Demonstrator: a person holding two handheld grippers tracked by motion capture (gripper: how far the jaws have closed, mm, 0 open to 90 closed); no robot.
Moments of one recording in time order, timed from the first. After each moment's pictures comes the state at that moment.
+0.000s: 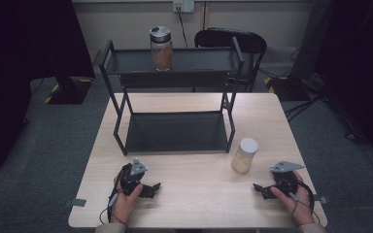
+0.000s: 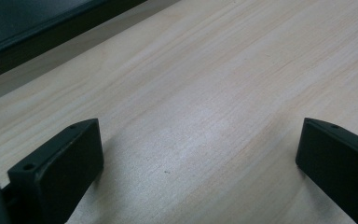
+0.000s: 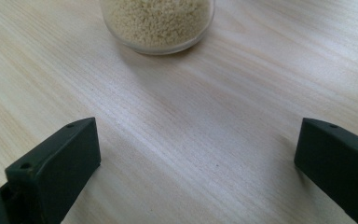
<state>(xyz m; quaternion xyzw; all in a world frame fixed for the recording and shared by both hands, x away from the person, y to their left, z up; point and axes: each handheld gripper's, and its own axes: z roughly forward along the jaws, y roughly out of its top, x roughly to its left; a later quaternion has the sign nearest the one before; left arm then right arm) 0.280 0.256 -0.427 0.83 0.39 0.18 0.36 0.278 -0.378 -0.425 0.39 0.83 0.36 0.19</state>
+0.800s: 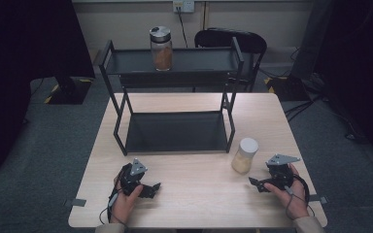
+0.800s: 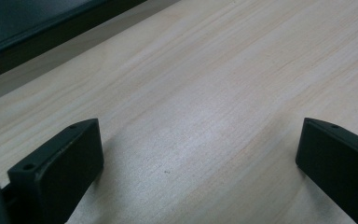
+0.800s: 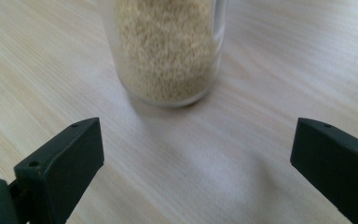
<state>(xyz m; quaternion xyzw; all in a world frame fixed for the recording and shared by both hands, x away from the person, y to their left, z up) 0.280 0.256 -0.427 0.83 0.39 0.18 0.36 0.291 -0.363 -0.407 0.39 0.82 0.37 0.19</state>
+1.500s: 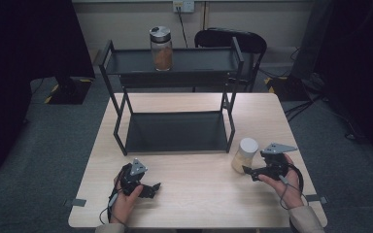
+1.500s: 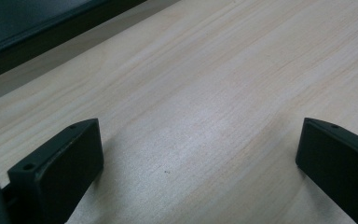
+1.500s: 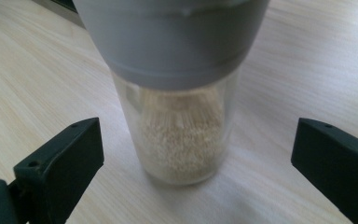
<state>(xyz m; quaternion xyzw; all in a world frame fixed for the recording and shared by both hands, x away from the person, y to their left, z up) 0.280 0.256 -0.427 0.83 0.39 0.18 0.36 0.305 -0.349 -0.387 0.39 0.80 0.41 0.19</state>
